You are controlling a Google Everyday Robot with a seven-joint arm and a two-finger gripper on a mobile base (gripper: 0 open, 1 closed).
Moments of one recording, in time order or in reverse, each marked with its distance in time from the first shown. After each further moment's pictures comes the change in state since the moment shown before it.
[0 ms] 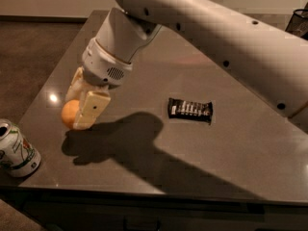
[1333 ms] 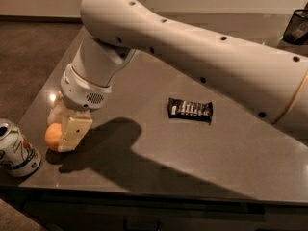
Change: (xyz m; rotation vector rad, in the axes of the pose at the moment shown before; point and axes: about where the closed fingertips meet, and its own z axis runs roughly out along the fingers) arm -0.012 0.012 0.058 -0.044 0.023 -0.085
